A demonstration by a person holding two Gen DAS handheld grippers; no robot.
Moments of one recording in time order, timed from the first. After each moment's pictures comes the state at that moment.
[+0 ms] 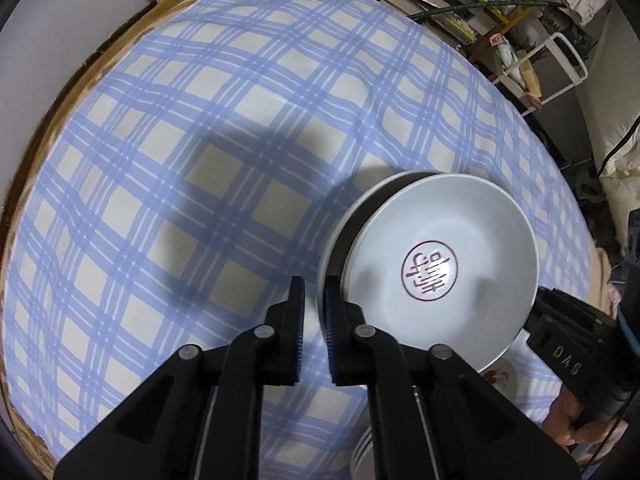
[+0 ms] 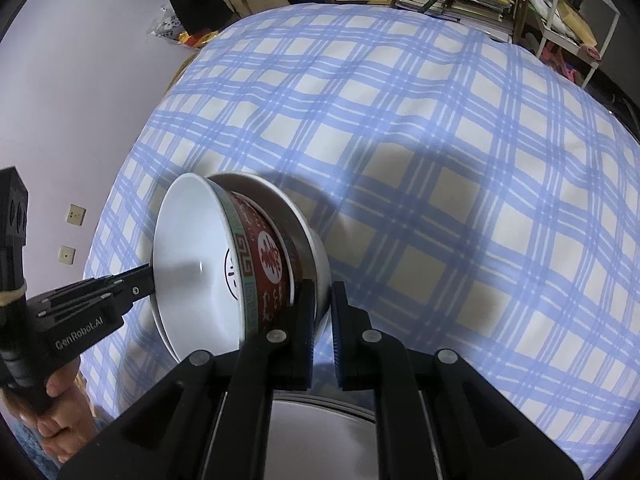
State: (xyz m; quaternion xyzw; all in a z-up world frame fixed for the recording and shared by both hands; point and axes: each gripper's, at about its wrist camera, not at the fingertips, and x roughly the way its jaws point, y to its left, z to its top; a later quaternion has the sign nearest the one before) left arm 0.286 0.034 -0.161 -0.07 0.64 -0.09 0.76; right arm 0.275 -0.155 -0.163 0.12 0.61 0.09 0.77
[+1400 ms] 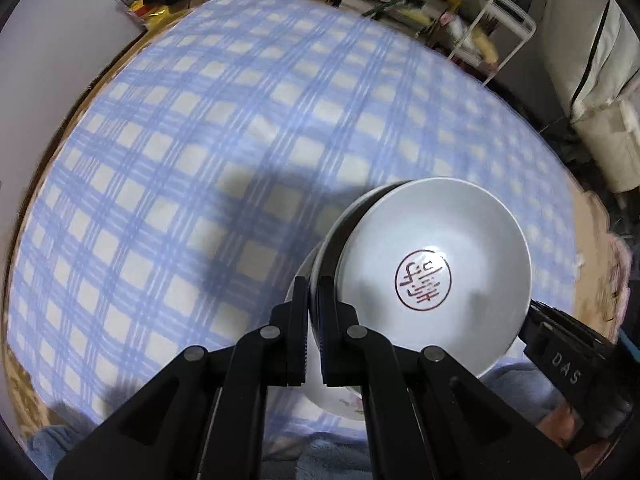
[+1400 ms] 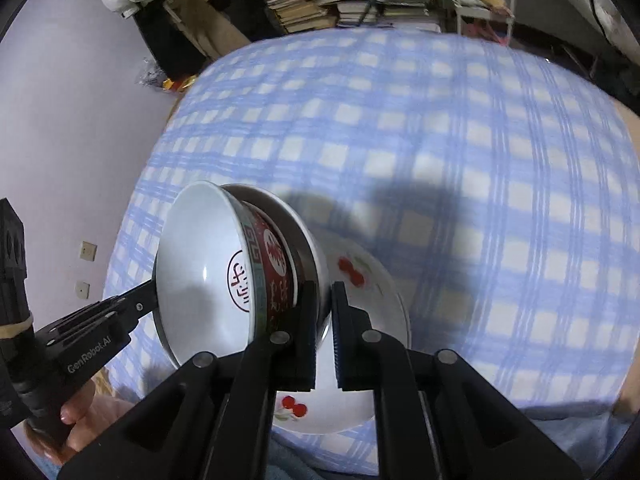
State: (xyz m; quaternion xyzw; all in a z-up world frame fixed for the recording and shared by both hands) left arm 0.140 -0.024 -0.112 -0.01 0.61 -0.09 0.79; right arm 0.112 -0.204 -0.119 0.21 0.58 0.02 0.79
